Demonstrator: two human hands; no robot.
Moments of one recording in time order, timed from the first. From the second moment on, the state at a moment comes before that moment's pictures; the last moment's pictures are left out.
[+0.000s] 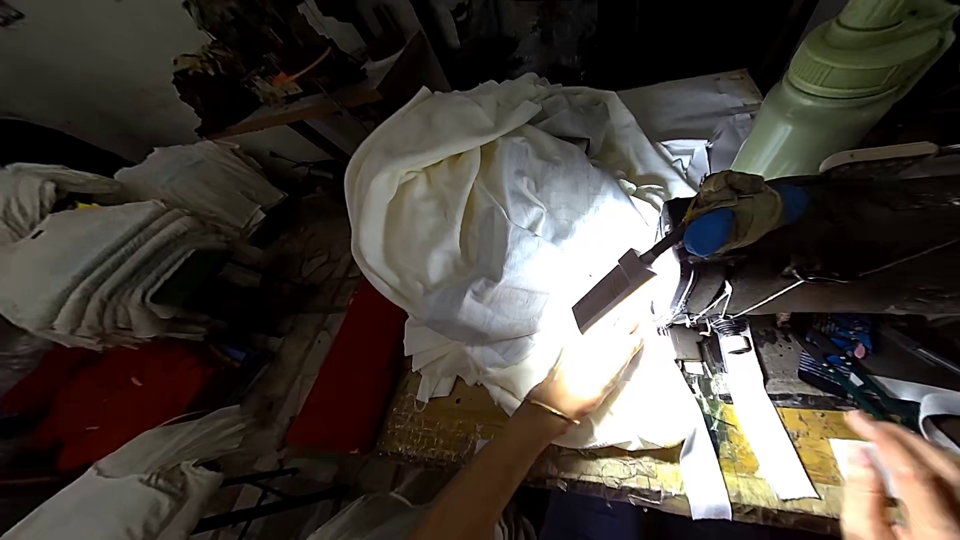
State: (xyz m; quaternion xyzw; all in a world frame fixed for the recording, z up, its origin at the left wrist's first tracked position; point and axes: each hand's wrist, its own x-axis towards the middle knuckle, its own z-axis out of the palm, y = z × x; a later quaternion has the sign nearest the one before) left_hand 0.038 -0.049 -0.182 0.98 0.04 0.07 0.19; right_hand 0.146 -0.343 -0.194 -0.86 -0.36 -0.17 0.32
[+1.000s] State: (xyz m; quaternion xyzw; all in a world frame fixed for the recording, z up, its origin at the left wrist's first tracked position) left_hand -0.041 -0.102 -0.091 0.97 -0.13 -0.14 0.13; right_hand 0.070 -0.298 -0.260 -0.72 -0.55 -0.14 0.41
